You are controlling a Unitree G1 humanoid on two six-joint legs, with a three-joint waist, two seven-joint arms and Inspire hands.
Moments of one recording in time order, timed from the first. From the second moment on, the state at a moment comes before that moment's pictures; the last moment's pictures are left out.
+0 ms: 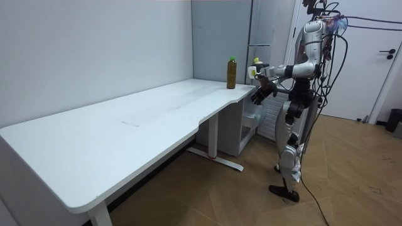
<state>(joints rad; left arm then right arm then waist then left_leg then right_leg) 0.17 0.26 -0.24 -0.18 -0.40 0.12 -0.40 0.06 -0.20 0.33 0.36 -0.10 0.03 0.62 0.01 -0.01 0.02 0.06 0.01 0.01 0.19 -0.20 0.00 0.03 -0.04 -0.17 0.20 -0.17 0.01</state>
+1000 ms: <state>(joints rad) 0.17 0.26 -0.32 -0.13 -0.38 0.11 -0.42 0.07 -0.26 0.41 0.29 0.31 0.11 0.77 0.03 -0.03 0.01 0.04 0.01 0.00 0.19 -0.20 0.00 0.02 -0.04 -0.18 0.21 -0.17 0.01</state>
